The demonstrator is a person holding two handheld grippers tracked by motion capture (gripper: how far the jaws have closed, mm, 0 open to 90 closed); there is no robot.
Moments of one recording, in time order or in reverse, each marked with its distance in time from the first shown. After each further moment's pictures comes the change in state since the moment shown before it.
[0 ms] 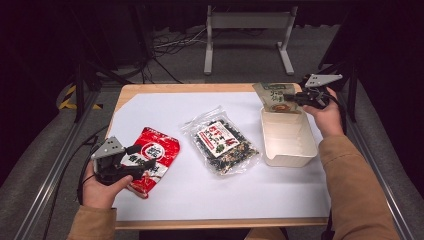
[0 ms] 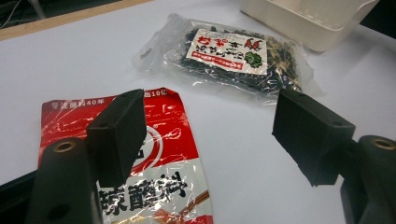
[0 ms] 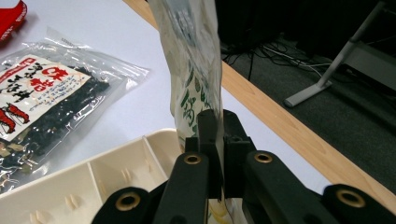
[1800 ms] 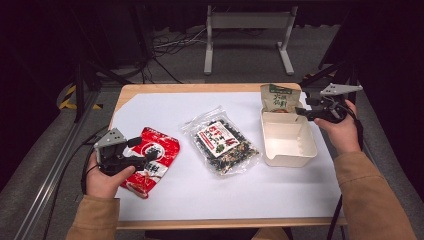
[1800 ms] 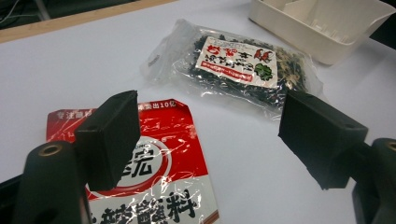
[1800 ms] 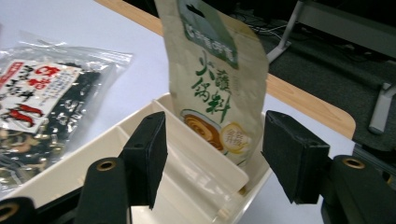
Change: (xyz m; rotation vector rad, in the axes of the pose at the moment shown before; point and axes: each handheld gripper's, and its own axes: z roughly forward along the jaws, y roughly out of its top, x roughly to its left) left arm 0.014 0.014 0.012 -0.002 0.008 -0.039; right arm 0.043 -0.005 -0.059 0.069 -0.175 0.172
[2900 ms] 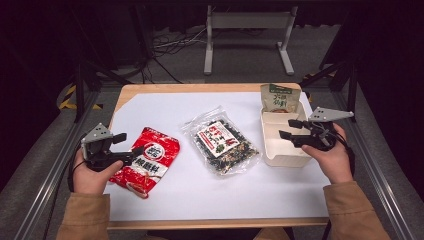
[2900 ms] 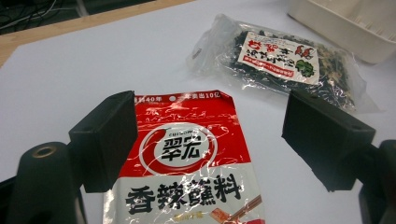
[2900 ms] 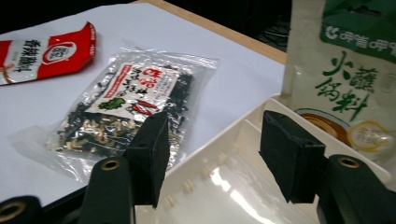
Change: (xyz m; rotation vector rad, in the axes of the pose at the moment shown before) left arm 0.025 -0.002 -0.020 0.025 0.105 -0.026; right arm 0.091 -0.014 -0.019 -0.054 0.138 -0.006
